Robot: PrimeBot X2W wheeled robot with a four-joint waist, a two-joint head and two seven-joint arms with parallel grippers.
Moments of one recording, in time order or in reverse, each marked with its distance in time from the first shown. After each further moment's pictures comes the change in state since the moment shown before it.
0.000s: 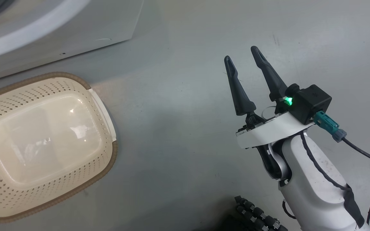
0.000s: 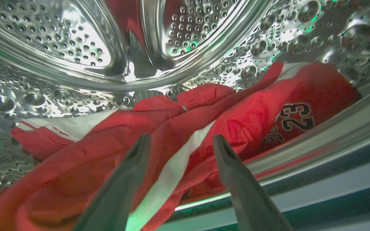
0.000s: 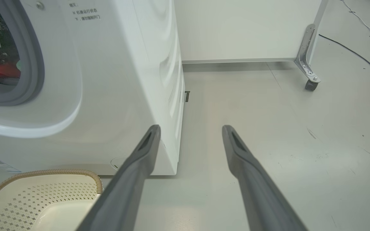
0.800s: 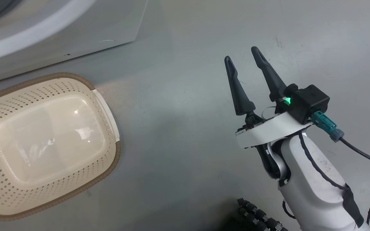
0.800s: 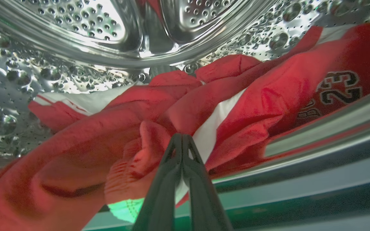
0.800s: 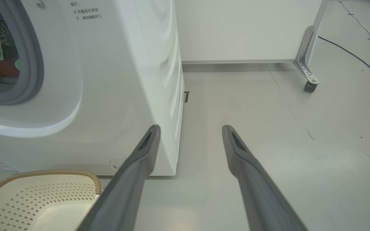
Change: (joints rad) left arm -0.028 -0.008 -0.020 0.165 0.051 0.068 -0.019; right arm -0.005 0.000 0.006 0.009 -0.009 -0.019 0.000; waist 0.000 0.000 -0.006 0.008
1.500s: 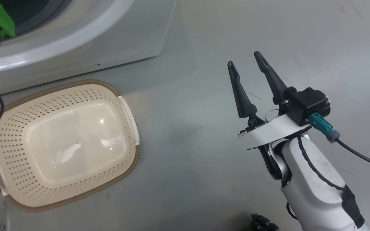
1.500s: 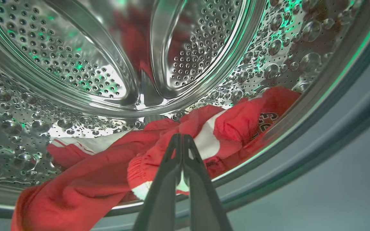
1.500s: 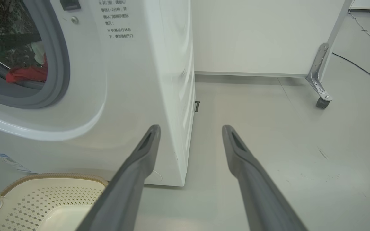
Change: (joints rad) left arm 0.119 -0.105 -0.012 -0.017 0.002 -0.006 -0.329; right arm 0.006 -0.001 -0.022 0.046 -0.056 0.003 0.000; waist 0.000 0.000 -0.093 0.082
